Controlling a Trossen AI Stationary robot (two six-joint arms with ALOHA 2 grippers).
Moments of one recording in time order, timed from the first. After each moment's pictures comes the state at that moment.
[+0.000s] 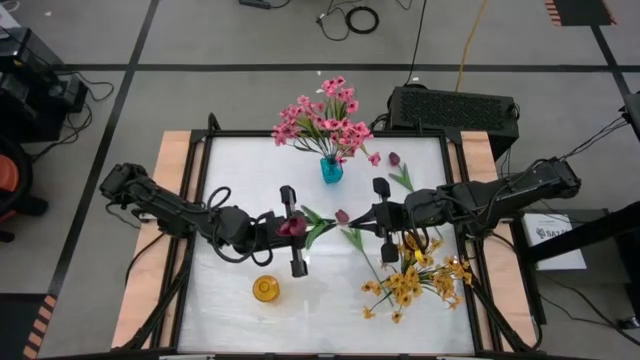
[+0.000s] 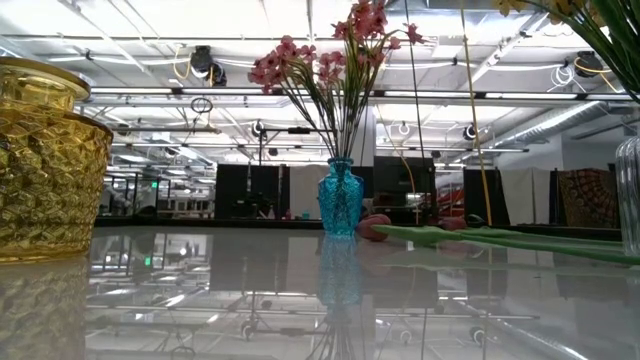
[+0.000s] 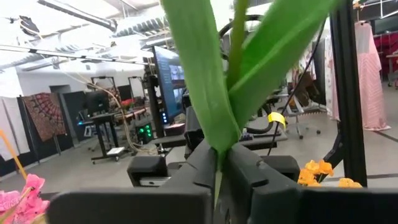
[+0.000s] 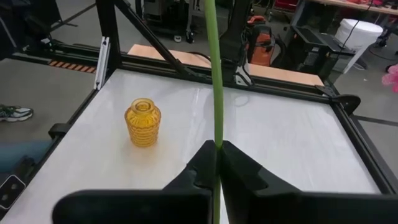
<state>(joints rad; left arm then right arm) -0.39 1.50 1.16 0.64 -0.48 0.33 0.27 1.22 1.10 -0.26 0.21 -0.01</state>
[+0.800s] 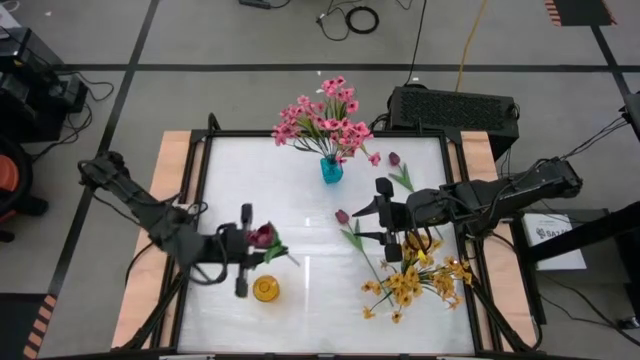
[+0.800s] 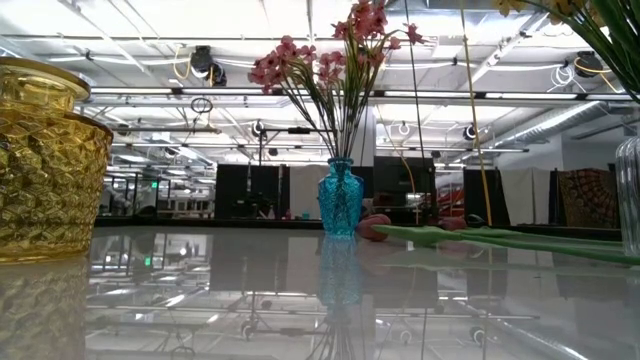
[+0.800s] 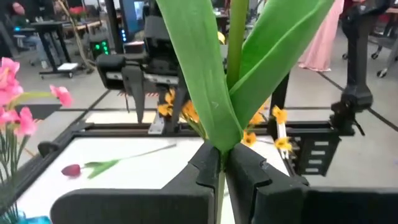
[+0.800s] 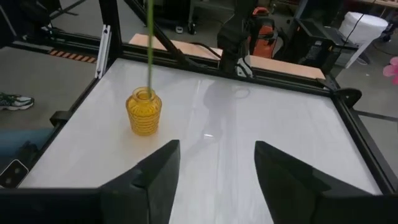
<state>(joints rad) -0.63 1.22 1.16 -0.08 -0.63 -0.08 0.27 1.20 1.10 -0.32 0.21 -0.02</state>
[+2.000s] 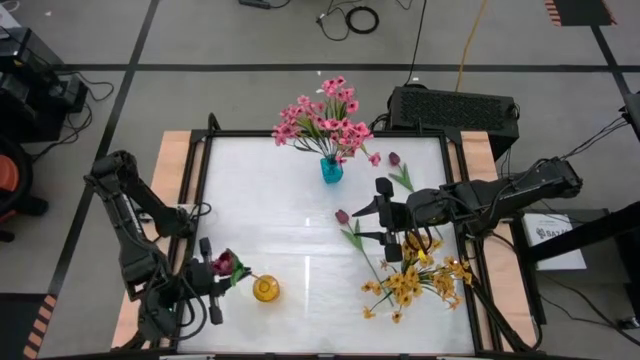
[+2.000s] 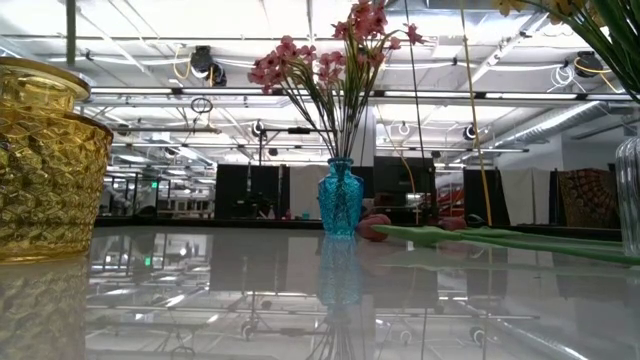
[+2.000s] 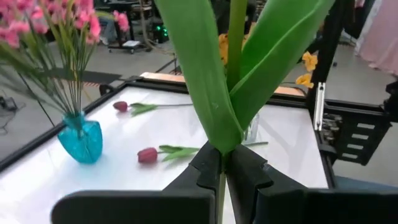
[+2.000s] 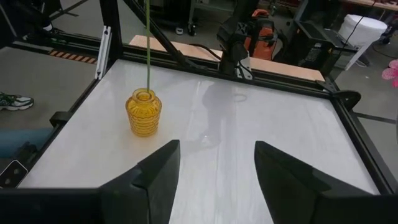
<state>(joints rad) -1.07 1.30 1.06 -0.48 -1.26 -0.73 0.27 1.20 1.10 -0.31 0.21 -0.02</state>
